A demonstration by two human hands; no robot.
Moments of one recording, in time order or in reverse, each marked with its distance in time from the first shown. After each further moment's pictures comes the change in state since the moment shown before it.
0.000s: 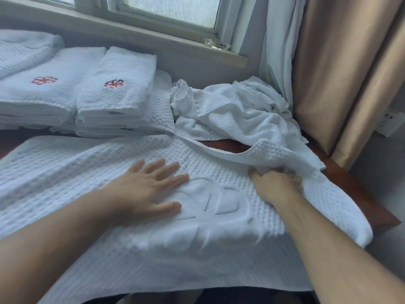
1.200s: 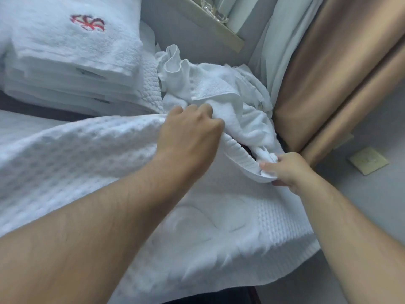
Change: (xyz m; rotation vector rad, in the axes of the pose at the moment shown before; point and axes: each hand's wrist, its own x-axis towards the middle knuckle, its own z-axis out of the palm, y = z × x) left_hand 0.093 0.035 -0.055 -0.104 0.769 -0.097; right_hand 0.026 0.010 -0.060 0.563 0.055 0.053
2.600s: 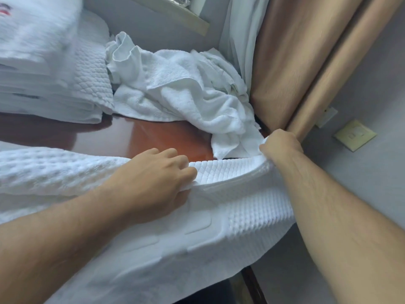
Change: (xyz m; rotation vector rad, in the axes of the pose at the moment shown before) left_hand -0.045 0.036 0.030 -0.110 -0.275 0.490; right_hand 0.056 0.035 -0.029 0.022 0.402 0.096
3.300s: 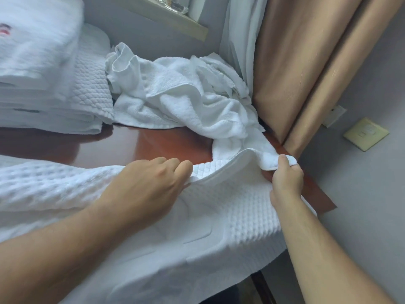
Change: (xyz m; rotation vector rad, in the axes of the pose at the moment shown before) left_hand 0.003 0.004 -0.001 0.148 0.106 -0.127; right_hand -0.030 0.070 0.031 0.775 0.056 0.094
